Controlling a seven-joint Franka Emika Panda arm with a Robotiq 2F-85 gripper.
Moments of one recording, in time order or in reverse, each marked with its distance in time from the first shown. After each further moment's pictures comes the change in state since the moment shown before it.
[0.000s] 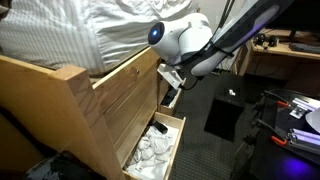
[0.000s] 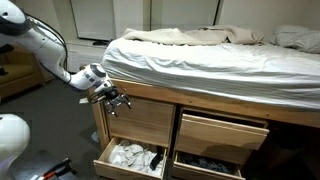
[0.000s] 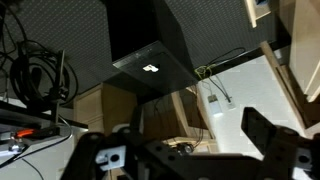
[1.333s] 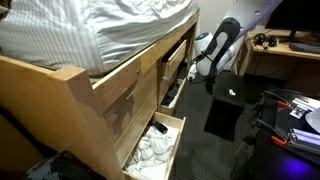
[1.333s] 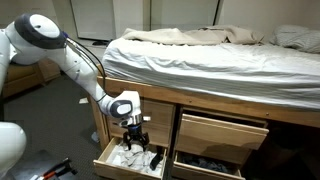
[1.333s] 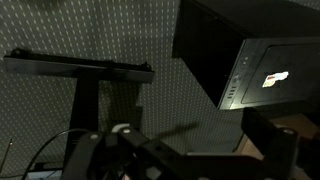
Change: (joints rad) arm -0.292 0.172 -0.012 -0.258 0.798 0.504 0.071
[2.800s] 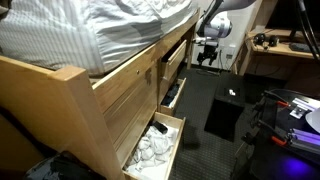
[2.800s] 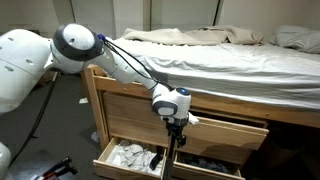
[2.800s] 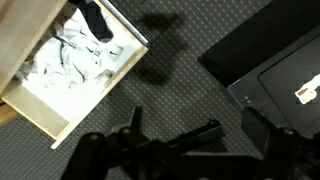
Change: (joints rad) arm -0.499 0.067 -0.030 0.421 0.488 -0.205 0.004
